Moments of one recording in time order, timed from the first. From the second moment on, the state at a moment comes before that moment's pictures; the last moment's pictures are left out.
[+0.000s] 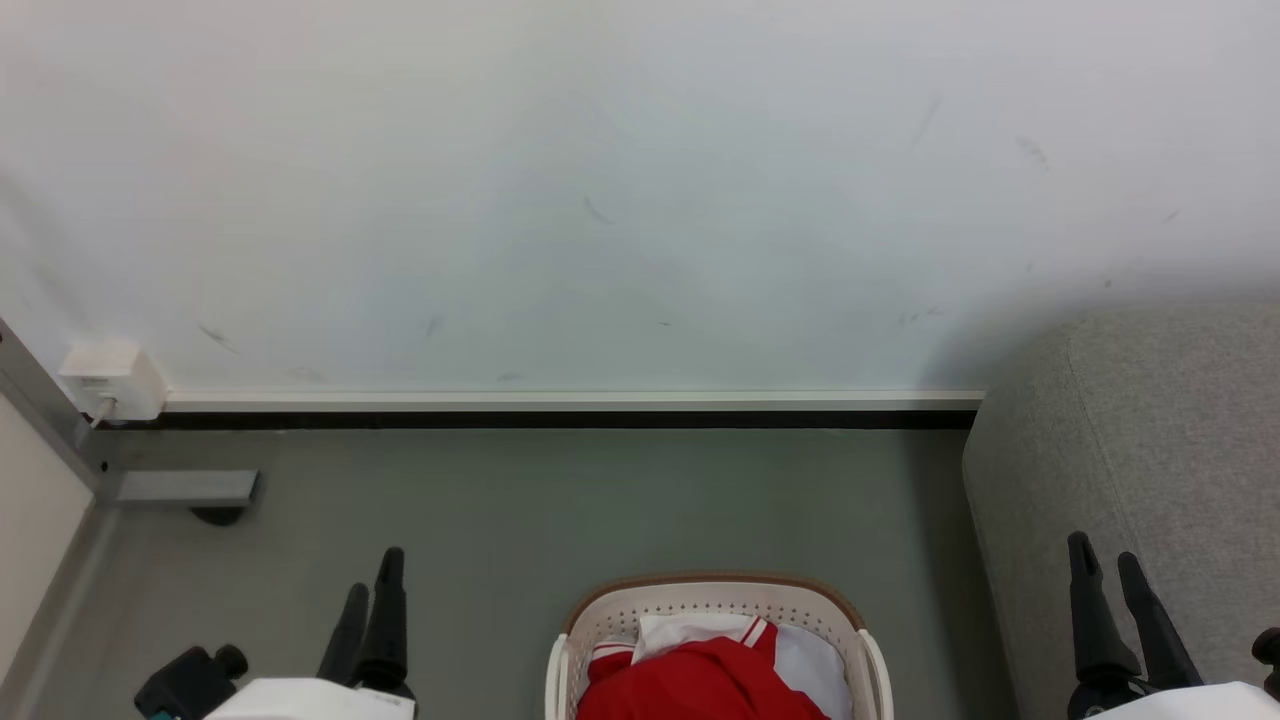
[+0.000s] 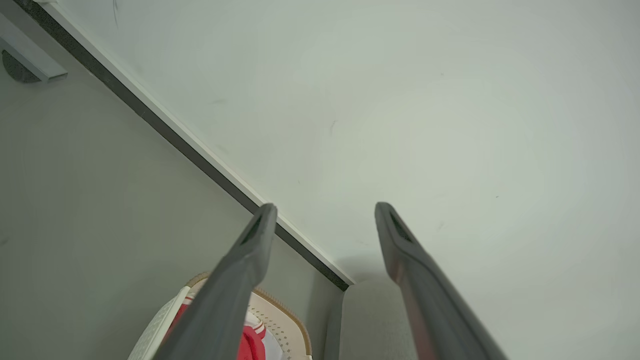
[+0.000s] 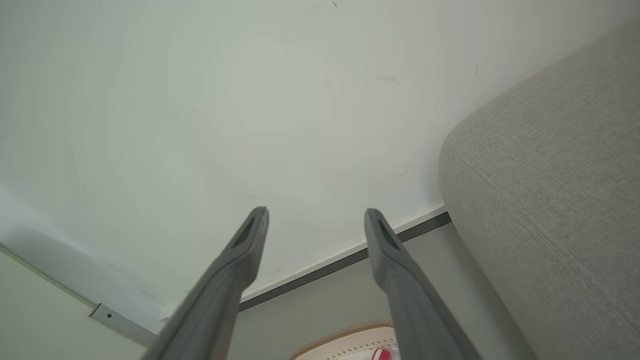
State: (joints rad) left arm -0.05 0.04 -0.04 0.19 -0.93 -0.03 -0.07; right arm -0.02 -0.07 0.00 0.15 0.77 0.13 -0.06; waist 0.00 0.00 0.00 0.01
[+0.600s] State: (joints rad) left arm -0.03 0.04 -0.08 0.16 -0.64 0.00 -0.12; right arm -0.02 -0.07 0.03 0.15 0.54 0.13 -0.12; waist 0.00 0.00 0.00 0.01
